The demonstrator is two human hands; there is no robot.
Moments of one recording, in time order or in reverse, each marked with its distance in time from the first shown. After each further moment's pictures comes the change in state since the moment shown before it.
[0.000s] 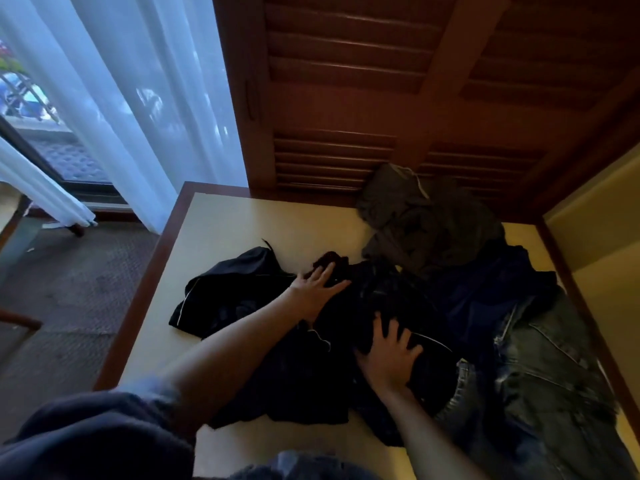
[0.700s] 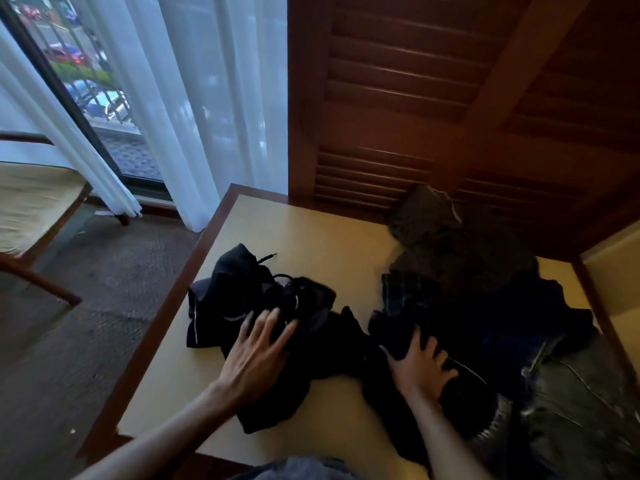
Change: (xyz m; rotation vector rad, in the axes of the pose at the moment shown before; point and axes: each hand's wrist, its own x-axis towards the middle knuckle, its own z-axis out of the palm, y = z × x) left_hand -0.152 -0.010 0.147 -0.097 0.763 -0.294; right_hand 0.005 0.016 -0.013 0.082 -0.043 0.089
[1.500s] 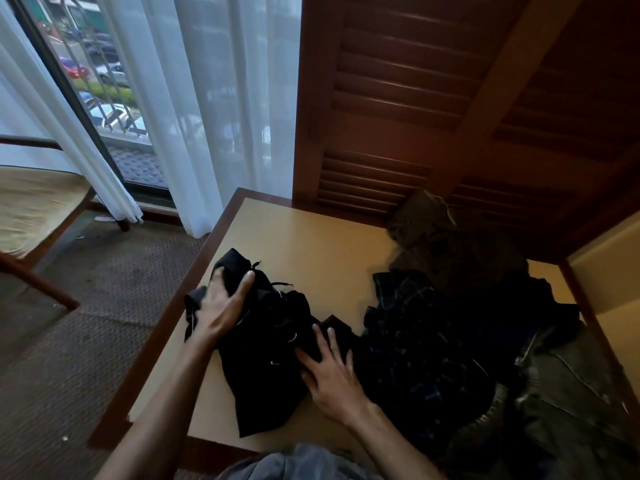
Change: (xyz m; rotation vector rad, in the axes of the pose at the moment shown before) left_hand 0.020 -0.067 -0.067 -0.866 -0.048 -0.898; right_hand -0.109 -0.096 0.005 0.116 -0.267 -0.879
